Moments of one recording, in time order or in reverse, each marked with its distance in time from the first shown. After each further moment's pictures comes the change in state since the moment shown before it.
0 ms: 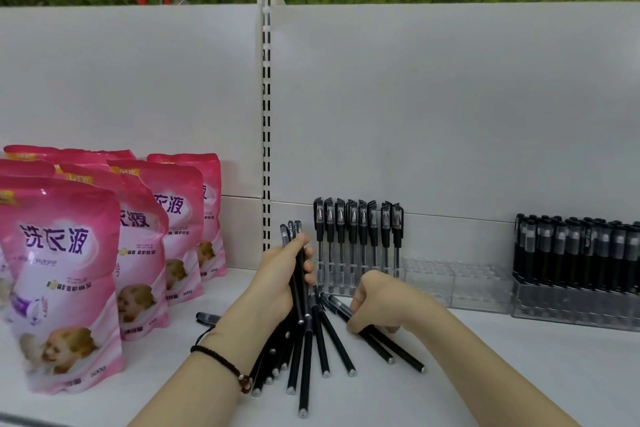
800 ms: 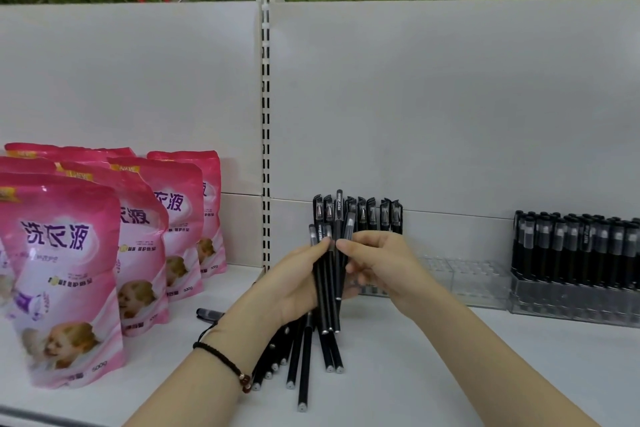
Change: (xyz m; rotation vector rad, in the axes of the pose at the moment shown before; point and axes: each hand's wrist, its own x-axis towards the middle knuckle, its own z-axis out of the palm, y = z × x) left_hand -0.019 -0.002 0.009 0.113 -0.404 -0.174; right_hand -0.004 -0.005 -0.009 1.046 0.259 -0.304
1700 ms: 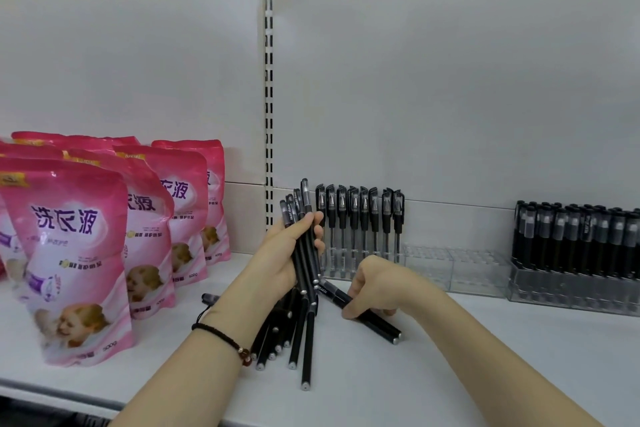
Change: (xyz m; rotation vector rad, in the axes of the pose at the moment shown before) left_hand 0.007 0.011 -0.016 -0.324 0.184 0.228; right_hand -0.006 0.008 0.004 -0.995 -0.290 0.294
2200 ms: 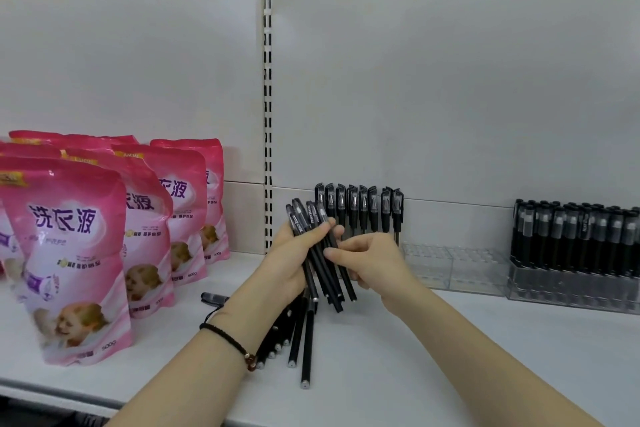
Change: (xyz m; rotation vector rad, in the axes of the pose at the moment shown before) left_hand 0.000 -0.014 0.002 0.220 0.011 0.056; right_hand 0.005 -0.004 0.010 0.788 0.396 -0.196
